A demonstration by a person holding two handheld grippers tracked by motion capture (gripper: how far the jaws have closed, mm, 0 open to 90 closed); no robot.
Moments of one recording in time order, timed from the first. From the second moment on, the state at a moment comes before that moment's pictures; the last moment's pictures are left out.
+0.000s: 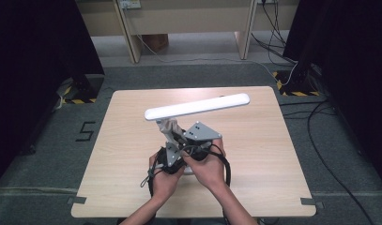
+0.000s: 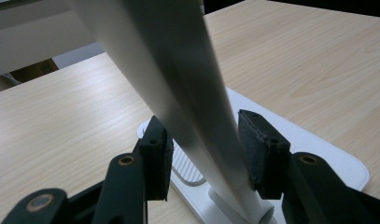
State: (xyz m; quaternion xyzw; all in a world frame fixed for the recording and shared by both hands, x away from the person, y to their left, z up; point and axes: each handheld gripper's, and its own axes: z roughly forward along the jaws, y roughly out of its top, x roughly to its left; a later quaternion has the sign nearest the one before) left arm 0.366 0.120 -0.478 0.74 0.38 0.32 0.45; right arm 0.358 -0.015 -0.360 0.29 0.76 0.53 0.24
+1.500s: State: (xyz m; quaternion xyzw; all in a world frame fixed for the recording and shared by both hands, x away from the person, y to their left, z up) left arm 0.330 0.194 -0.413 0.74 0.35 0.27 0.50; right arm 0.354 -0.024 -0.364 0.27 0.77 0.52 0.24
